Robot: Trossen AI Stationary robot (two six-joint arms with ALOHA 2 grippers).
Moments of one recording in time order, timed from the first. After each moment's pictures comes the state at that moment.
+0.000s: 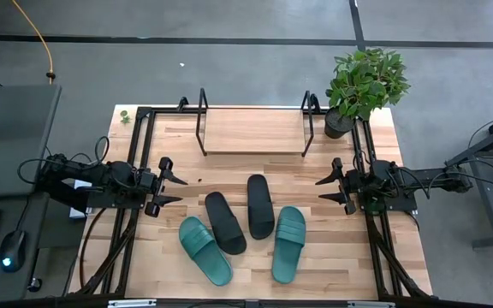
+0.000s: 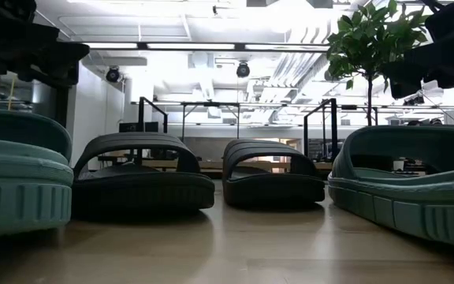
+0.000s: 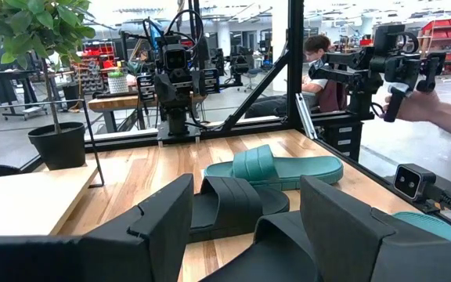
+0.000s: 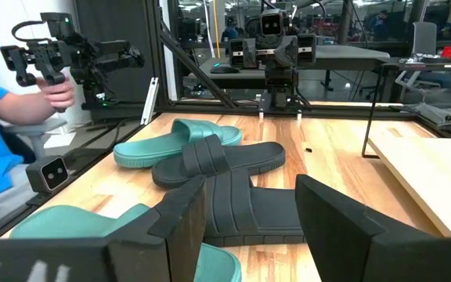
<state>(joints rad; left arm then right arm) -0.10 0.01 0.01 0.02 -0.04 0.07 0.07 0.06 0.03 -0.01 -0.11 0.00</state>
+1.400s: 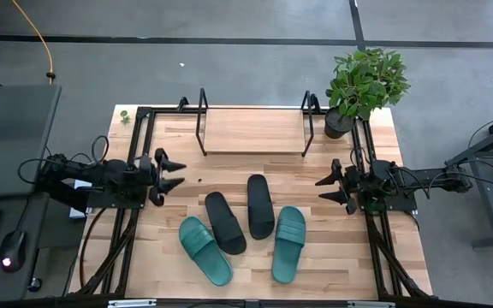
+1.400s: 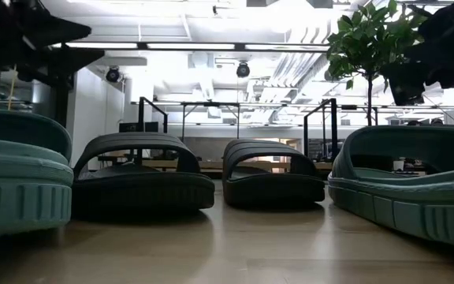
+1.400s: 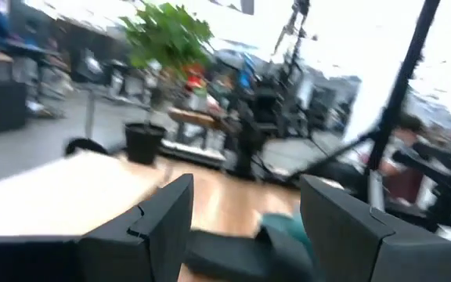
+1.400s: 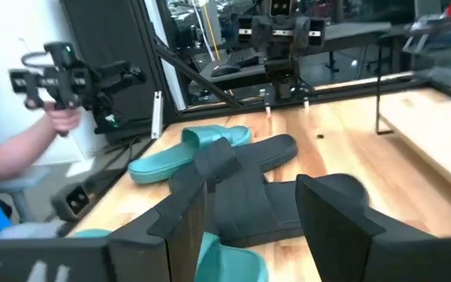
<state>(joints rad) -0.10 0.01 0.01 0.15 -0.36 -0.16 0.07 0.06 0.02 -0.01 -0.10 0.16</state>
